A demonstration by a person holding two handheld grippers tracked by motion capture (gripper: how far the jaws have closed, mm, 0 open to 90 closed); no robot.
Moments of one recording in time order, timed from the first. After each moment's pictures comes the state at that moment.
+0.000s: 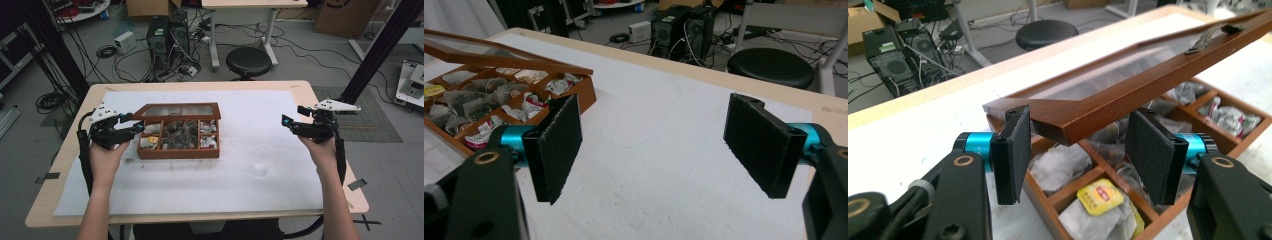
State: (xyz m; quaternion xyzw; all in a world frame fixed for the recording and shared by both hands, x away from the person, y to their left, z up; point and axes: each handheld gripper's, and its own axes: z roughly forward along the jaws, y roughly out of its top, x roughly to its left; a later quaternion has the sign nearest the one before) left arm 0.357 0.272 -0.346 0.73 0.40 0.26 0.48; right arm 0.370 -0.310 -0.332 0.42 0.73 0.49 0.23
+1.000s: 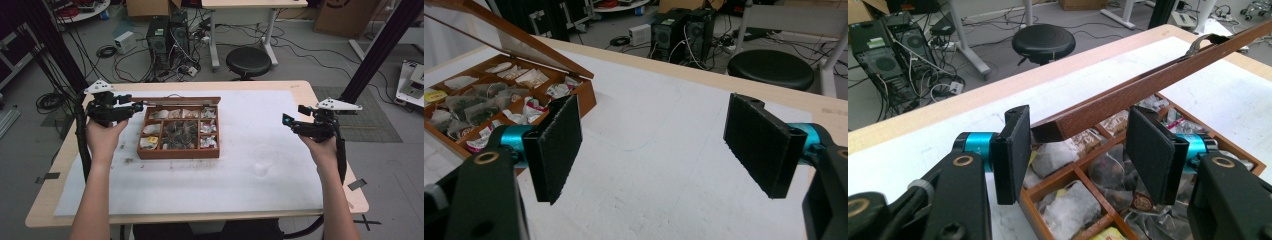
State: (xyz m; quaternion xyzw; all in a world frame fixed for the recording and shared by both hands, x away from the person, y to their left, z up) left arm 0.396 0.273 -0.300 0.74 0.41 0.24 0.48; right arm 0.370 -0.311 -0.331 0.42 0.72 0.50 0.23
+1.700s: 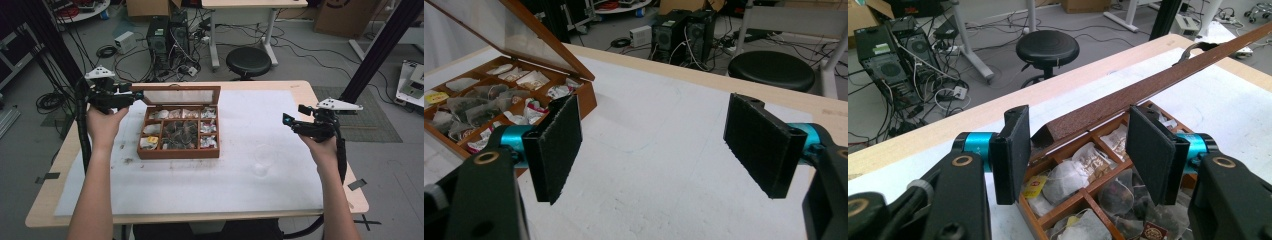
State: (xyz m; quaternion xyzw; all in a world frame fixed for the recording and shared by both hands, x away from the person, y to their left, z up) left arm 0.417 0.272 -0.281 0.74 0.41 0.24 0.48; right arm 0.371 -0.312 -0.331 0.42 0.72 0.50 0.23
